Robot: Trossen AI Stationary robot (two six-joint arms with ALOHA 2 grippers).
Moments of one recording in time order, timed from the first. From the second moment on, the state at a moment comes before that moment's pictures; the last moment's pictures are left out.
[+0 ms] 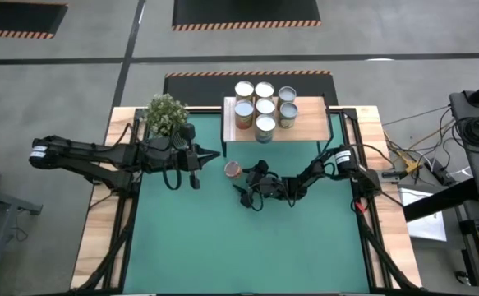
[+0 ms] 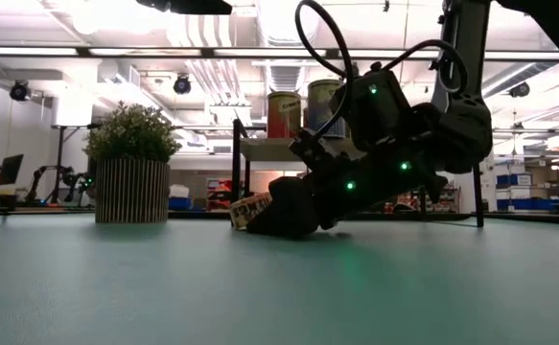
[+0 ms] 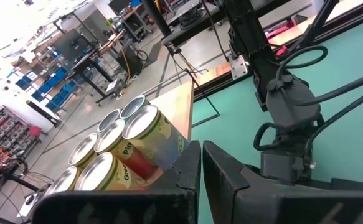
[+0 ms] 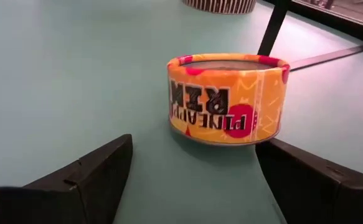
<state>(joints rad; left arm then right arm) -0.06 1.05 0.86 -0.03 -0.33 0.52 0.06 2.18 0.84 0.99 0.46 0.11</state>
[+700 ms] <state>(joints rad) -0.06 1.11 0.86 -0.28 -0.33 0.35 0.06 1.96 0.87 0.73 0.40 -0.02</state>
